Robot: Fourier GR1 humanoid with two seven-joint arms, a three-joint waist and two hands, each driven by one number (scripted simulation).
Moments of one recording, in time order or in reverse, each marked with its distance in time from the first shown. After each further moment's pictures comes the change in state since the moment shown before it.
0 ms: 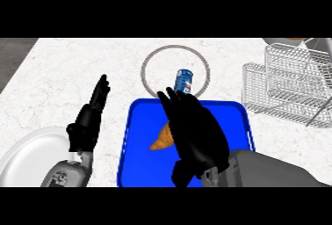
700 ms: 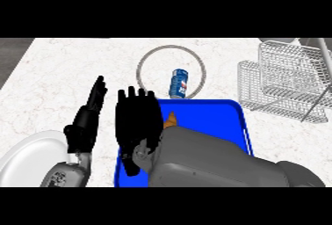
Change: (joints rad) left arm 0.015 -0.005 0.020 0.010 0.001 0.006 -0.023; right arm -0.252 0.304 -0.002 0.413 -0.112 0.085 0.069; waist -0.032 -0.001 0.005
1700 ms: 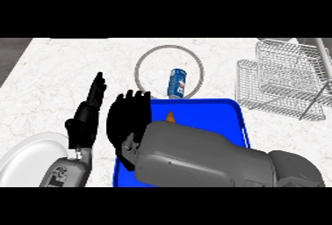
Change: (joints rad) left arm -0.033 -0.011 0.022 0.022 -0.012 0.006 0.009; right arm -0.134 0.019 0.133 0.177 -0.115 0.043 -0.006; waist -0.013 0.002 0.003
